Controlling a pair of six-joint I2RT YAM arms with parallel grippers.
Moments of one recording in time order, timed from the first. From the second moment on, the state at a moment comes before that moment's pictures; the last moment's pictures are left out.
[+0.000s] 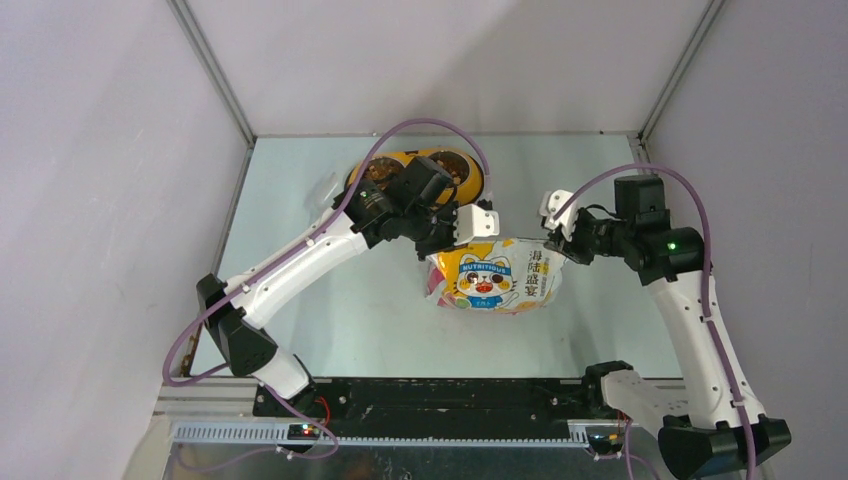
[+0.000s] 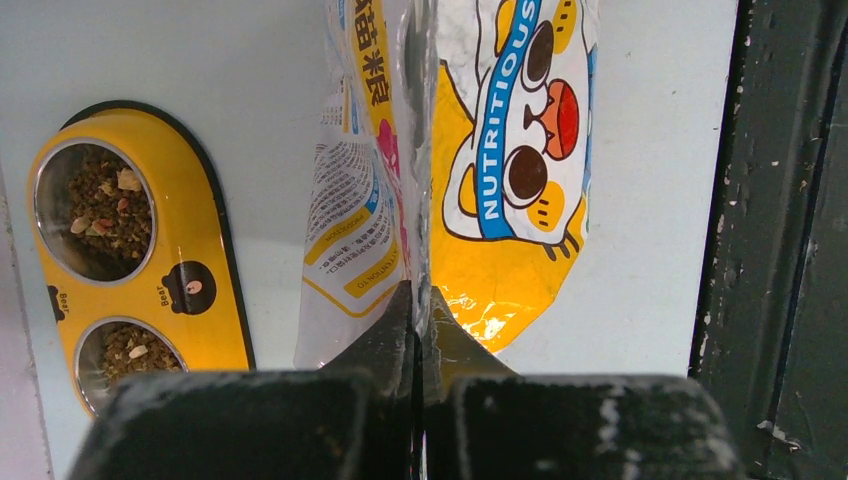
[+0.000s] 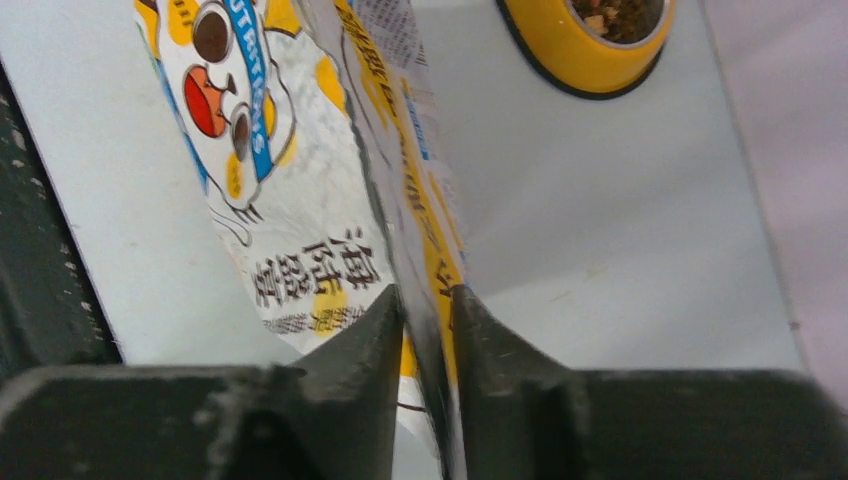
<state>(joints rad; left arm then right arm) -0.87 1.57 1.67 -0.99 0.29 0.66 0.18 1.02 1.22 -1.00 -0.63 -0.93</state>
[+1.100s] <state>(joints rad) -1.00 1.68 1.78 -0.94 0.31 0.63 0.18 0.92 1.11 -0.88 -0.73 -1.00</state>
